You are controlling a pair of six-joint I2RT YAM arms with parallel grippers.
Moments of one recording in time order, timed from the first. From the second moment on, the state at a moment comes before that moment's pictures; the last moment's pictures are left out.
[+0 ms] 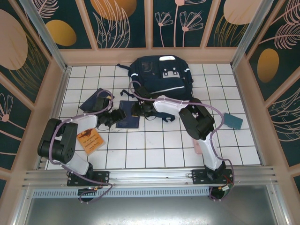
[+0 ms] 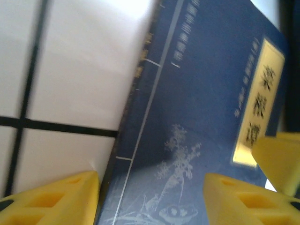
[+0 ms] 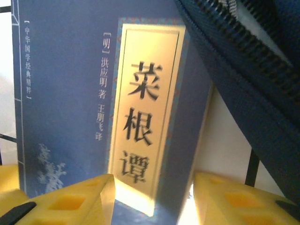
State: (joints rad) left arm -0.26 1.58 0.69 -0.10 0.32 -0.69; right arm 0.81 2.16 1.56 -0.46 -0.13 0.75
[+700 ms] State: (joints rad) left arm -0.28 1.51 0.61 -0.05 0.41 -0.79; right arm 0.77 2.17 1.56 -0.48 -0.20 0.70
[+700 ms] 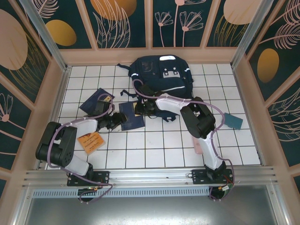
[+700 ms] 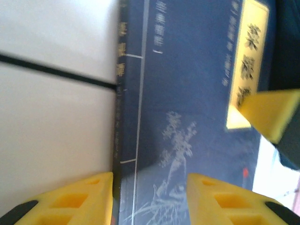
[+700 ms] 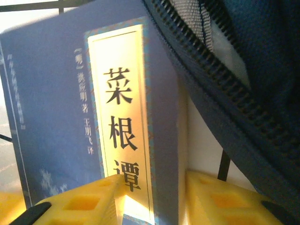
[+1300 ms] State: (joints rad) left arm -0.29 1.50 0.58 -0.03 0.47 -0.91; right arm 0.74 2.16 1.56 -0.47 -0.23 0.70
